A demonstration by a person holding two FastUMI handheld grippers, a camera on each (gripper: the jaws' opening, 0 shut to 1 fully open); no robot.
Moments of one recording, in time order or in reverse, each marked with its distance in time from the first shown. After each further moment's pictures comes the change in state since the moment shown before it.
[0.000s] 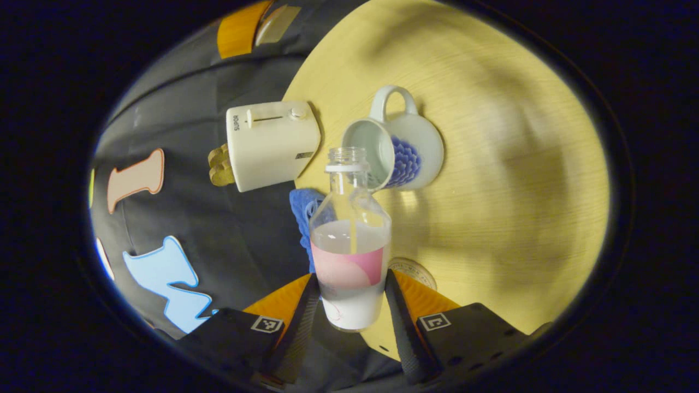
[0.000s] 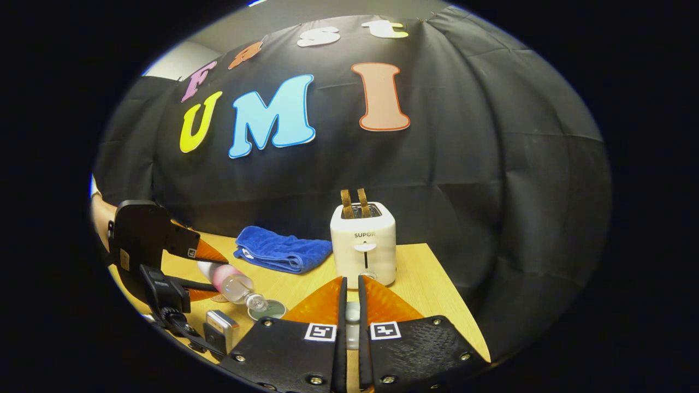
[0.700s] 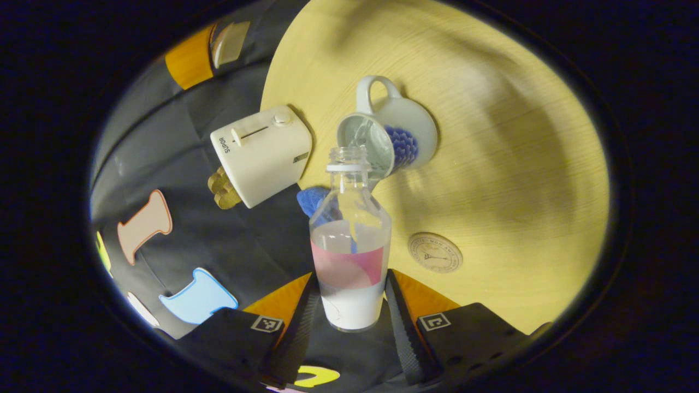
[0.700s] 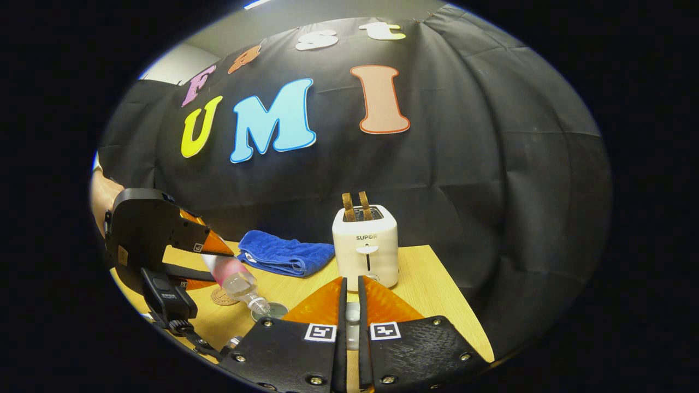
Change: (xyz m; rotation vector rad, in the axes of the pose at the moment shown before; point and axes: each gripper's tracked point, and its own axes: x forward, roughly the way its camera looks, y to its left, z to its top) left arm -0.014 0.029 -0.003 0.249 0.091 0.037; right arm 0.001 -0.001 -0.002 0.014 -0.008 0.005
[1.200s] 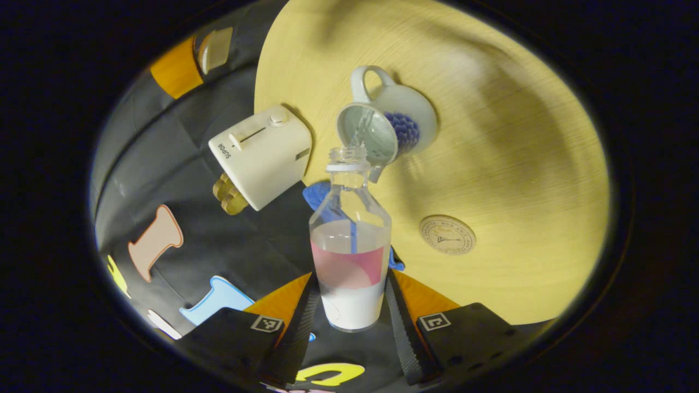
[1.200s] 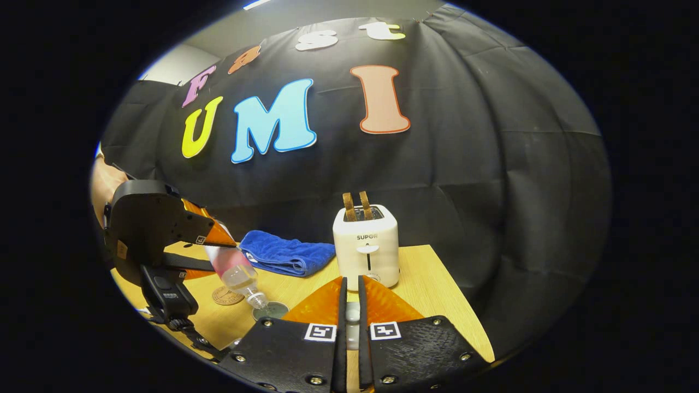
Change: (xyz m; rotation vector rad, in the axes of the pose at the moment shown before) left arm -0.005 0.015 -0.010 0.103 0.051 0.027; right arm -0.001 0.000 0.000 -0.006 0.003 -0.001
